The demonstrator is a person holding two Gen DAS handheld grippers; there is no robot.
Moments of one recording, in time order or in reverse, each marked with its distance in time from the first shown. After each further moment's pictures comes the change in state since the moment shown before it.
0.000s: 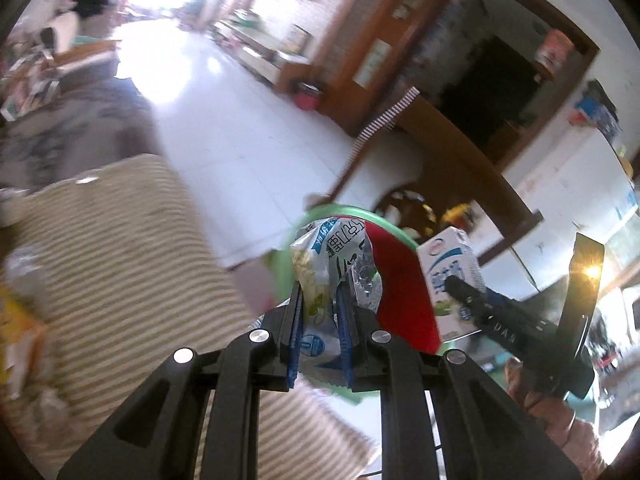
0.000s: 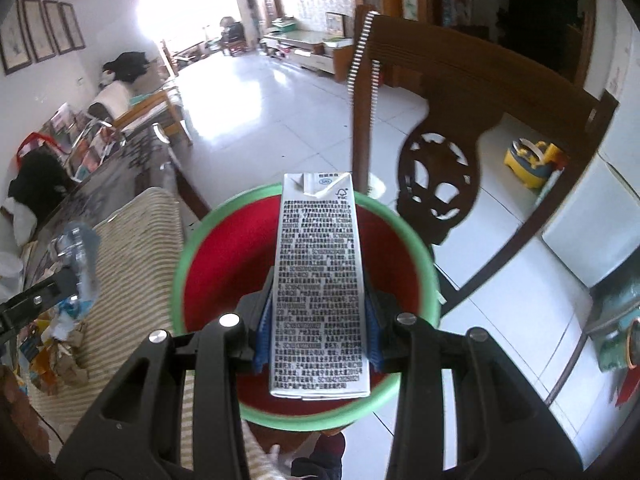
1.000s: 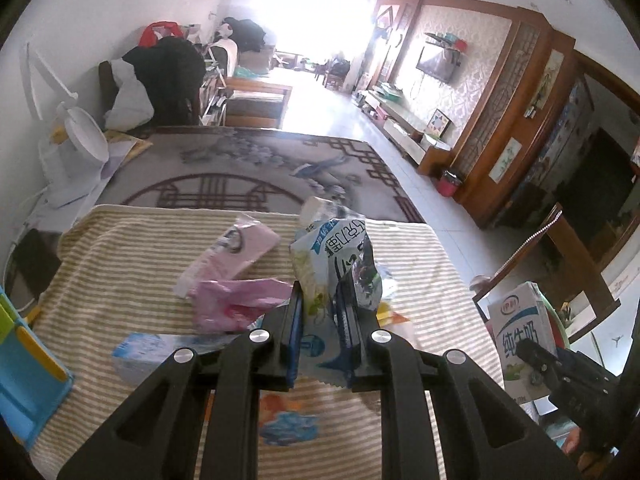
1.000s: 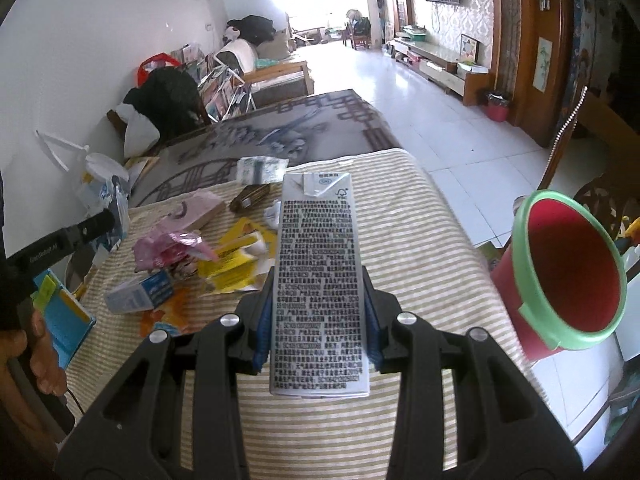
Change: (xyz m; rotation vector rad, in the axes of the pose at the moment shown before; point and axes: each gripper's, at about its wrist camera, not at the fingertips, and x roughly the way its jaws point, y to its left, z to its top) left arm -0.248 0.257 -0.078 -0.256 -0.292 0.441; right arm -0.063 0.300 -0.093 -0.300 -0.004 0.292
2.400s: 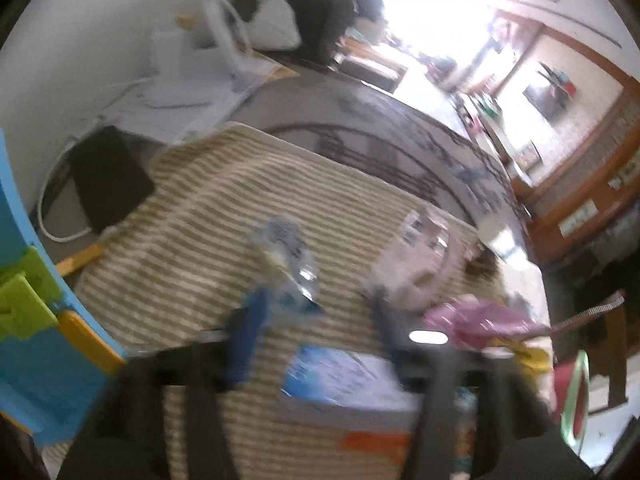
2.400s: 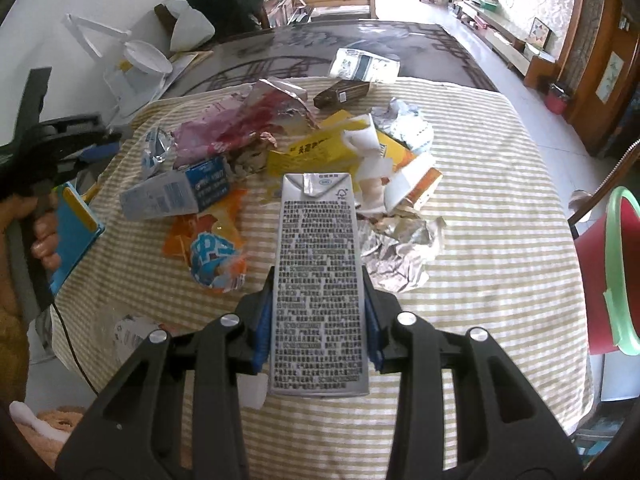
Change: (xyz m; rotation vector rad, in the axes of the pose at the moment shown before) left arm 0.046 0.214 -0.009 -0.350 0.092 0.203; right arm 0.067 0.114 -0.058 -0.203 0.252 0.075
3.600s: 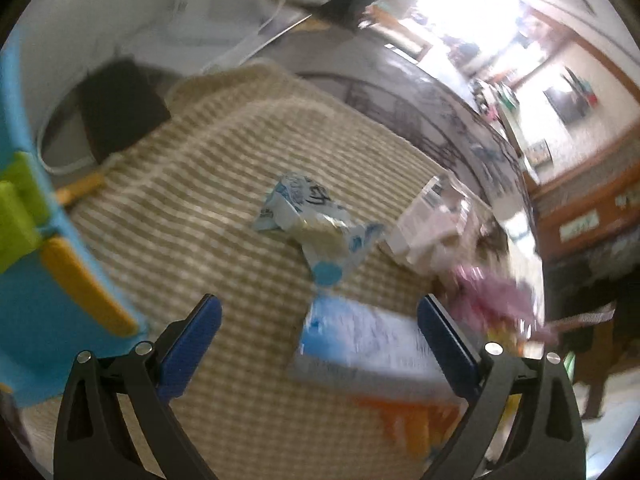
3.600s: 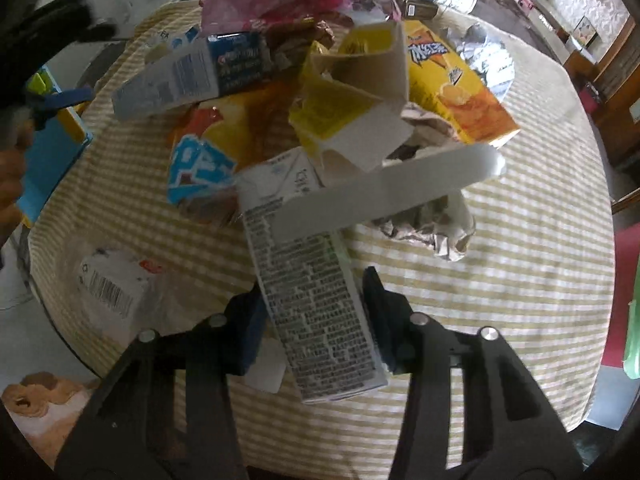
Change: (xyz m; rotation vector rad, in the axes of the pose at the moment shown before) left arm 0.021 0.013 -0.016 -0.137 0.182 -0.008; right arm 0.069 0.051 -0.014 -0.135 0.264 0.019
